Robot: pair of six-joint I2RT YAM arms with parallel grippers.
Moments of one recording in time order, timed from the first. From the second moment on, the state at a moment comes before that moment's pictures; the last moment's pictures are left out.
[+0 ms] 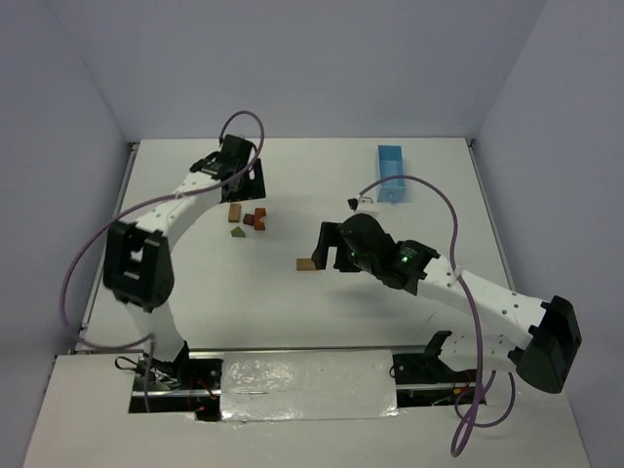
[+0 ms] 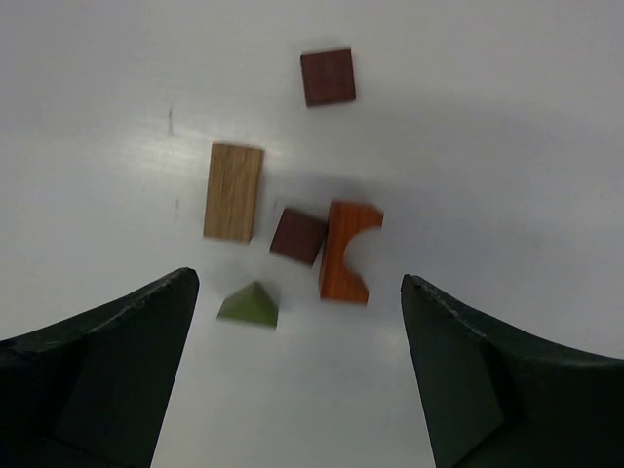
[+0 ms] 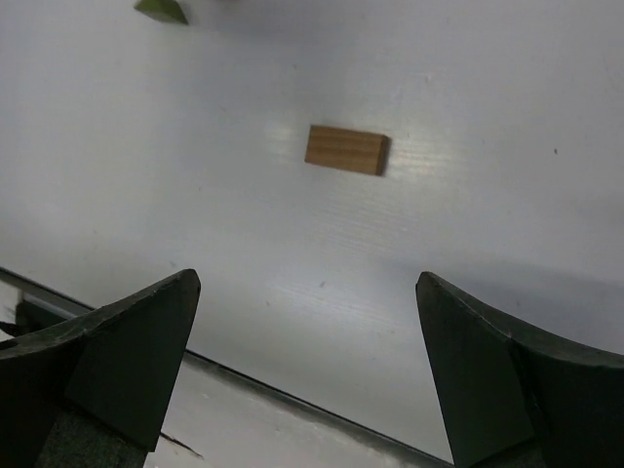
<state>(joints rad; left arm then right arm) -0.33 1.73 1.46 -0.63 -0.26 -0.43 0.88 1.16 0.96 -0.49 0.26 0.77</state>
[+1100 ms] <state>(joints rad) -0.27 2.39 2.02 -0.65 -0.30 -0.43 0.87 1.14 0.72 -0.29 0.05 0.67</state>
